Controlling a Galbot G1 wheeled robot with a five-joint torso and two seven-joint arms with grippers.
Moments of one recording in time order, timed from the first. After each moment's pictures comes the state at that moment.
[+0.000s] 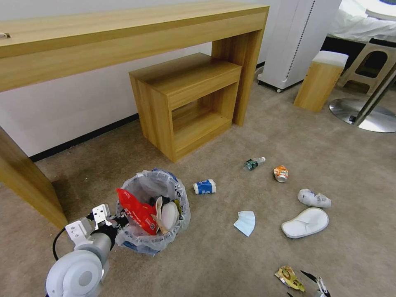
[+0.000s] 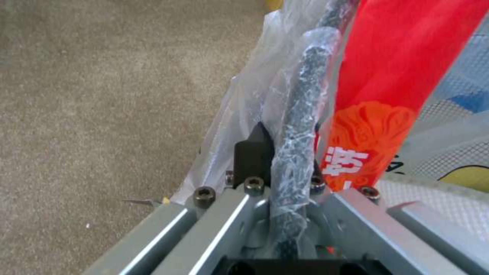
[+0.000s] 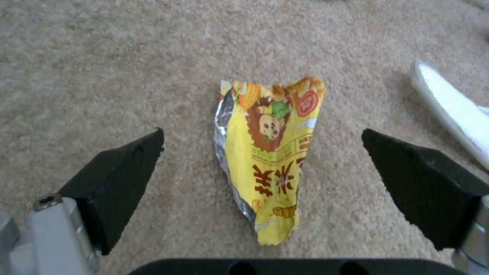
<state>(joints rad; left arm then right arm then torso) 1.53 -1.15 -0.57 -2.22 -1.02 0.52 -0.56 -1.57 0.84 0.34 1.08 0.05 0.73 -0.26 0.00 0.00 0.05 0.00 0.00</state>
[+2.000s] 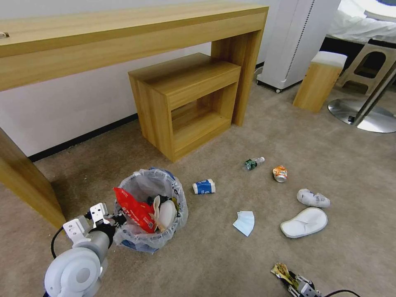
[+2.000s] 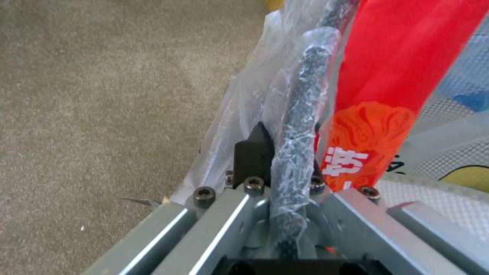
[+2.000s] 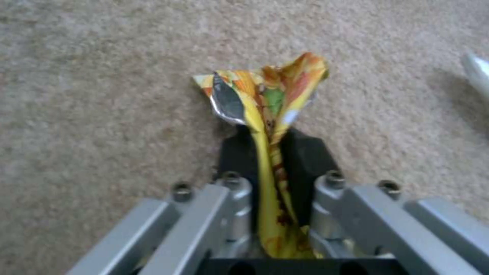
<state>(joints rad) 1.52 -1.14 -0.59 -2.22 -1.06 0.52 -0.59 -1.33 0.89 0.10 0.87 0.09 0.68 -0.20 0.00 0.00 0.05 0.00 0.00</state>
